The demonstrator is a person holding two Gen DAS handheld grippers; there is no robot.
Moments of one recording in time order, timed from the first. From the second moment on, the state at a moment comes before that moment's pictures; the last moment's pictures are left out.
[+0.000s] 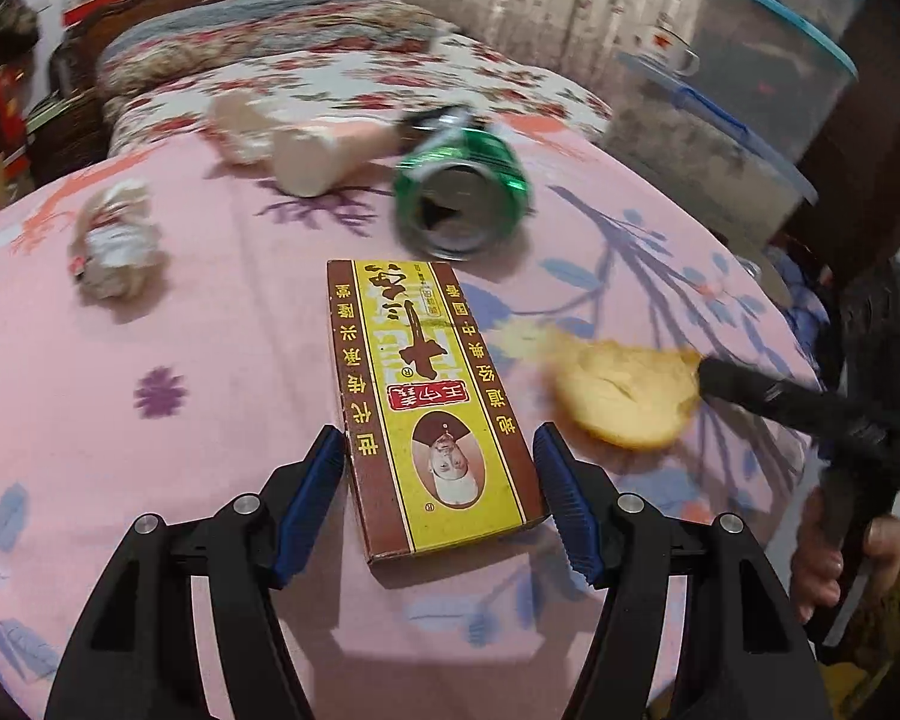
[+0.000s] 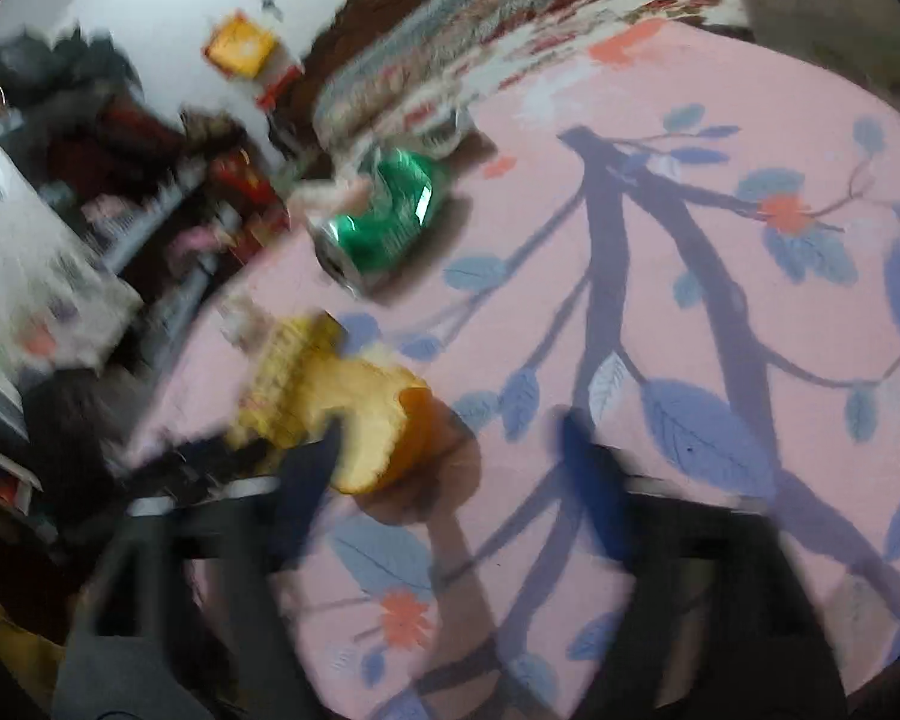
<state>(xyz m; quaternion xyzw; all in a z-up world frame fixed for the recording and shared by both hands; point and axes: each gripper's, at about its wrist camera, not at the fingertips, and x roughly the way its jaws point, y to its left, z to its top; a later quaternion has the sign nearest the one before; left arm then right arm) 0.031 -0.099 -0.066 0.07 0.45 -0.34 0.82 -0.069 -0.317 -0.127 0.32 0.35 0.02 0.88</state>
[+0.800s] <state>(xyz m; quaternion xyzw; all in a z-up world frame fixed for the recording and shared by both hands) 0.013 -0.153 -0.053 0.13 0.42 -0.38 0.81 -0.071 -0.324 -0.129 0.30 0.33 -0.01 0.89</state>
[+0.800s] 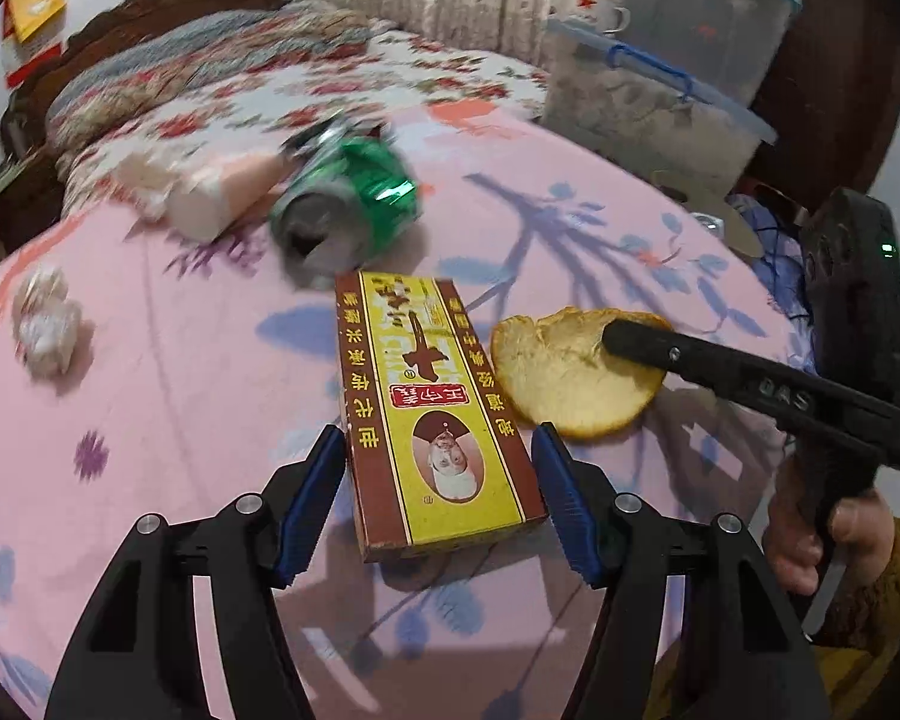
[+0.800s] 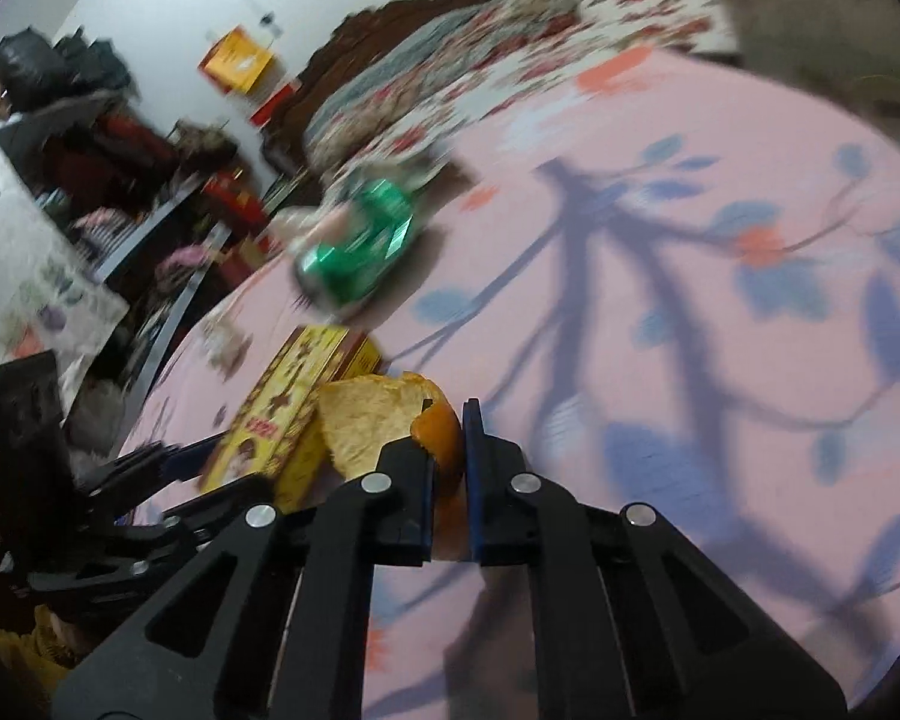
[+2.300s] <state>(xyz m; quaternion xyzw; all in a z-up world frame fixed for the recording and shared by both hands) 0.022 -0.426 -0.028 0.23 0.38 -0.53 0.73 -0.168 -0.578 -0.116 0.41 0.18 -0.23 0.87</state>
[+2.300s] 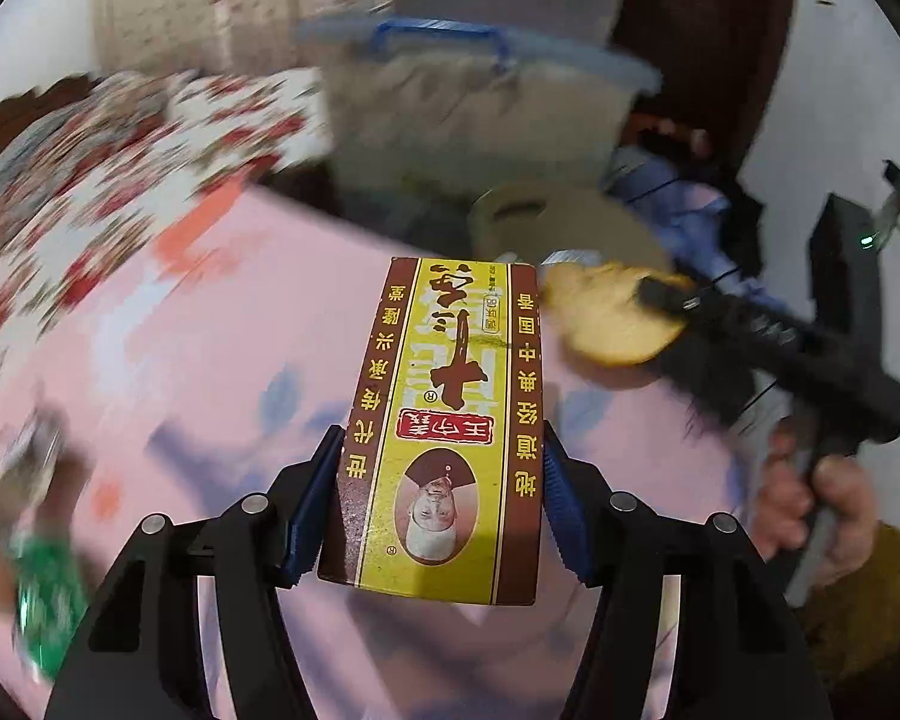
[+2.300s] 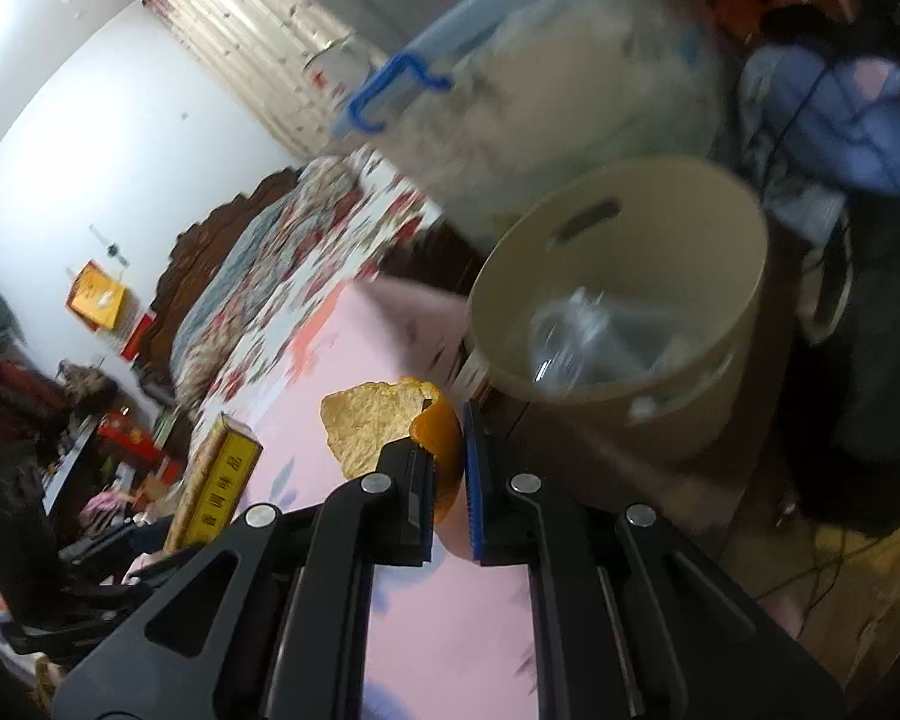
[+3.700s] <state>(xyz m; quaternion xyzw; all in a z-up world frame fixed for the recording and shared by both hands) 0.028 -0.262 -0.061 0.20 0.42 -0.45 0.76 -0.099 -0.487 -0.116 0.43 0.20 -0.17 0.86</state>
